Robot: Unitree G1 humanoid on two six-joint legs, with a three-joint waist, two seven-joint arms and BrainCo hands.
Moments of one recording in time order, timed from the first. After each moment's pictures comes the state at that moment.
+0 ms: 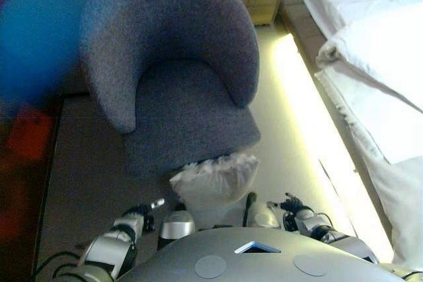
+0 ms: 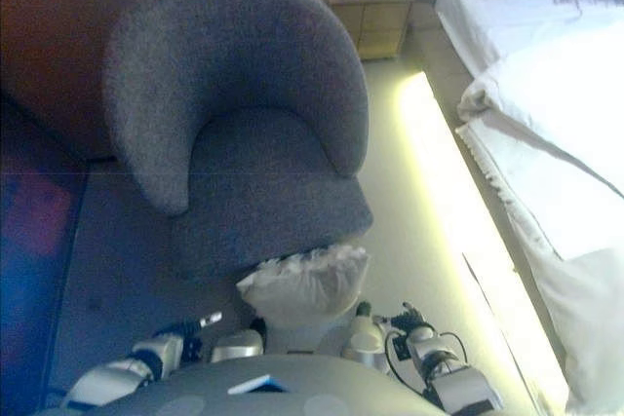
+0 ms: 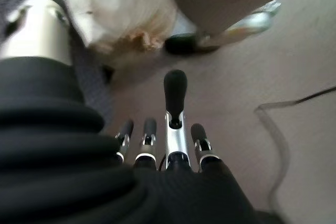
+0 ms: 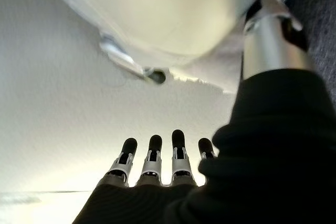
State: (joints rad) left arm -0.04 0.25 -0.21 1.31 -0.29 0.17 0.15; right arm -0.05 -0.23 0.27 1.26 0.00 0.05 -0.12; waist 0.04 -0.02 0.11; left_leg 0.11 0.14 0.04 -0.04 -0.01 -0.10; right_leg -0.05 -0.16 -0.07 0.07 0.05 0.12
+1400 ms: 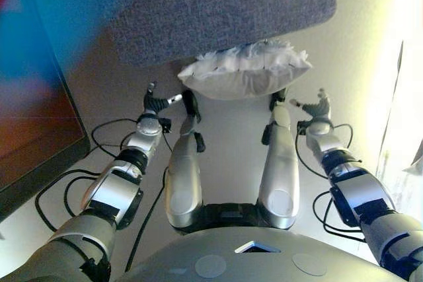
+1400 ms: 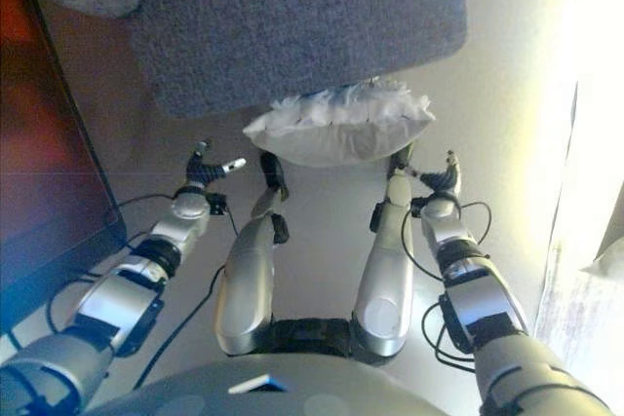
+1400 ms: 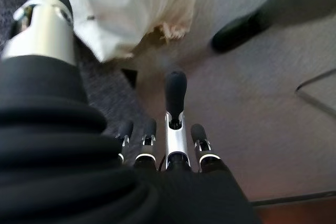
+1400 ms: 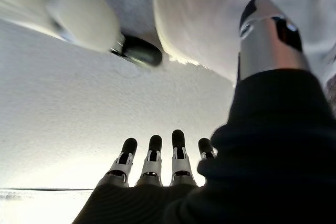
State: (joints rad) left arm -0.54 0.35 -0.43 0.98 -0.33 -0.18 0.39; right arm -0.55 -0.38 0.29 1.03 0.29 -0.06 -0.50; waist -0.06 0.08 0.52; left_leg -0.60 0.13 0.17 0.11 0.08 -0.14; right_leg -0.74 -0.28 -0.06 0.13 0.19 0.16
